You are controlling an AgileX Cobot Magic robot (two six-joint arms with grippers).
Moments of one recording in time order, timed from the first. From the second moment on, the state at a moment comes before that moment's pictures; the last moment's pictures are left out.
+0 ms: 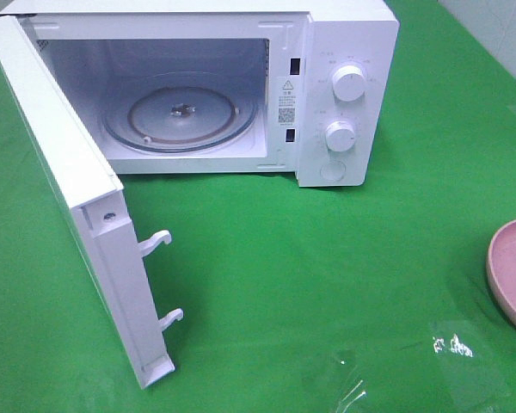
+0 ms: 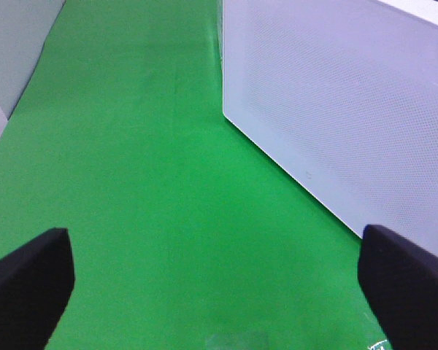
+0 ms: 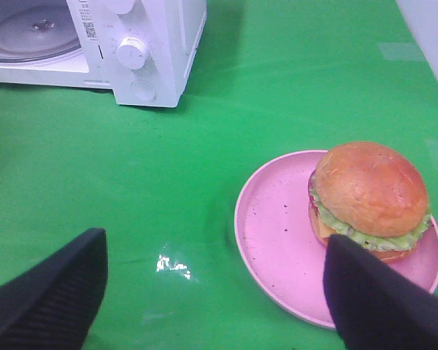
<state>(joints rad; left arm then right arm) 0.00 0.00 -0.51 -0.07 1.05 0.09 0.15 0.00 -0.51 -0.05 1.02 0.08</state>
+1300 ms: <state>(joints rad) 0.00 0.28 -0.42 -0.07 0.52 0.07 0.15 0.00 -0.51 -0.05 1.02 0.08</state>
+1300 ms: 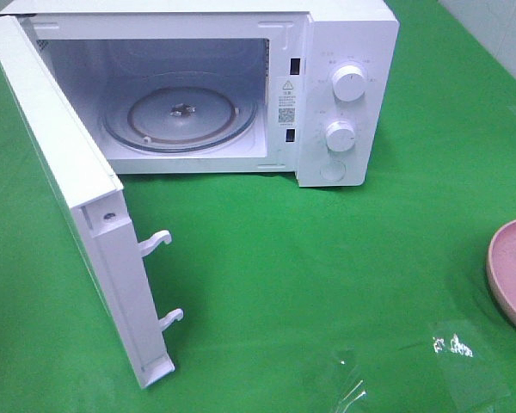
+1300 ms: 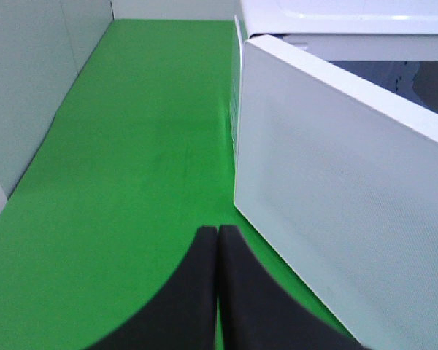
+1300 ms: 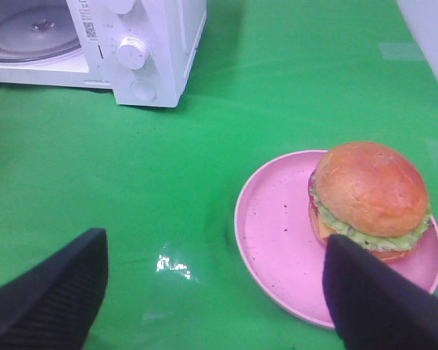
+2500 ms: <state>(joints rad) 0.00 1.02 -0.15 0.25 -0.64 -0.21 0.15 0.00 -0.51 -0.05 1.02 0.08</state>
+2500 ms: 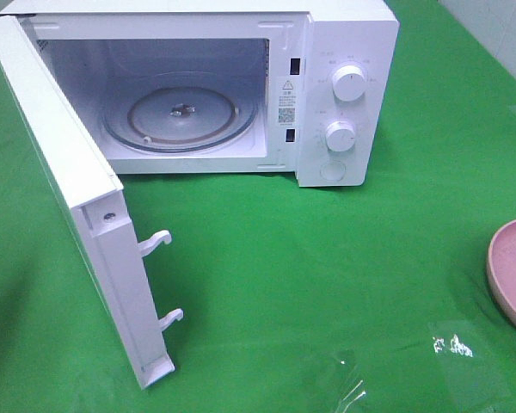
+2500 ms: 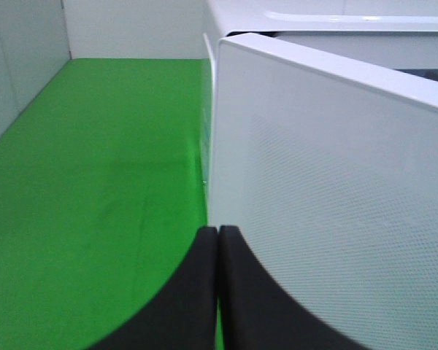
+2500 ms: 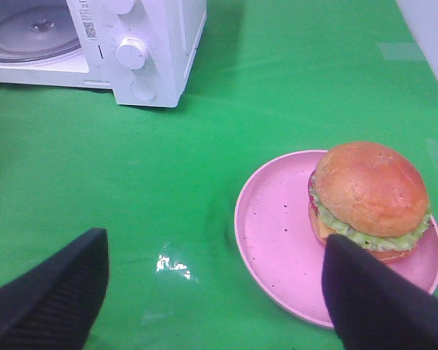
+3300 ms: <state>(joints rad) -0.30 1.46 -0.25 0.15 -0.85 -0.16 0.15 0.00 -0.51 -0.05 1.02 0.08</state>
